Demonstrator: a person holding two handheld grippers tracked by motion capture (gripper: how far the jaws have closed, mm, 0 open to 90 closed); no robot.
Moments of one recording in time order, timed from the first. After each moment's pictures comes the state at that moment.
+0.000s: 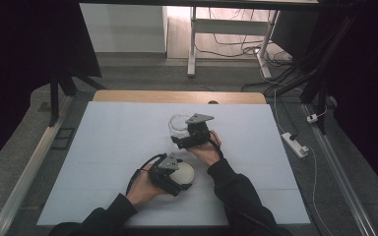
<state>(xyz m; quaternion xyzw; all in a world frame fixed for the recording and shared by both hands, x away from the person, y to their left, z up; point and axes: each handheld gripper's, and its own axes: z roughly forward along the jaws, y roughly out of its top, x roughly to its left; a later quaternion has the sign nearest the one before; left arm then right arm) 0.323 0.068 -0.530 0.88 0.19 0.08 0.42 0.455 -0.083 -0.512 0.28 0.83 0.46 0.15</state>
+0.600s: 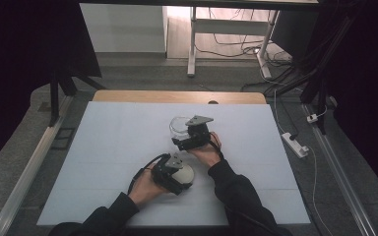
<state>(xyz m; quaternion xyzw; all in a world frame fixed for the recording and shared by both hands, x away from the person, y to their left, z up) 0.332 0.059 -0.541 0.90 0.21 0.08 0.37 0.455 -0.085 -0.520 0.28 0.84 0.45 0.16</state>
